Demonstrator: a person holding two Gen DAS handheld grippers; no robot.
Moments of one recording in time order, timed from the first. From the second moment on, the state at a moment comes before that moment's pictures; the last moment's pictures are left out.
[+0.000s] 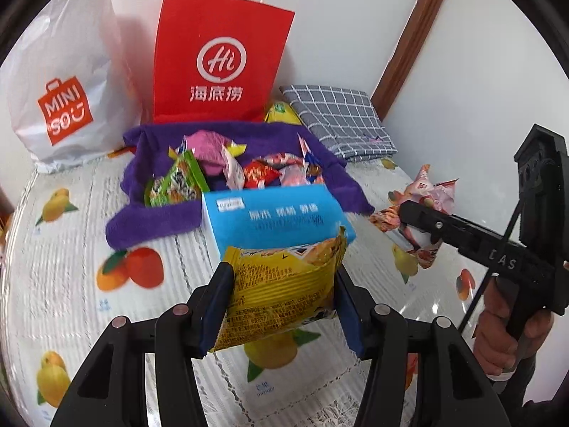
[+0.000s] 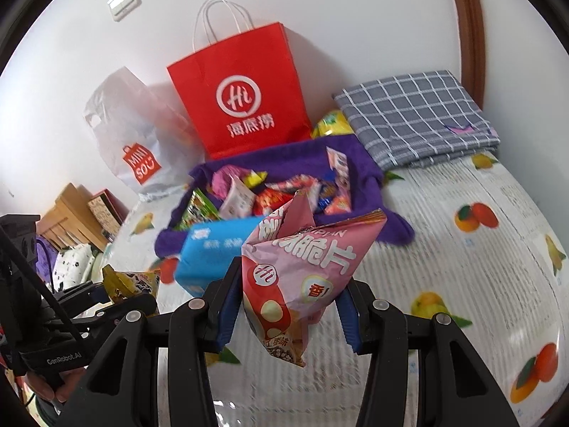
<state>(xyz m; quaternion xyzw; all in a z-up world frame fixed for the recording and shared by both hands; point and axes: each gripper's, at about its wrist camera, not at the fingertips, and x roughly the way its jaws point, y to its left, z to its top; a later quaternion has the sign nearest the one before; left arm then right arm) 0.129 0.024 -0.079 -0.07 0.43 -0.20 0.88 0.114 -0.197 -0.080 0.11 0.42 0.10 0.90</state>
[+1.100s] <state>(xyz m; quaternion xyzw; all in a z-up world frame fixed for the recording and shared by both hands) 0.208 0.043 -0.062 -0.10 0.42 -0.18 0.89 0.206 -0.175 -0.069 0.09 0.40 0.14 0.90</state>
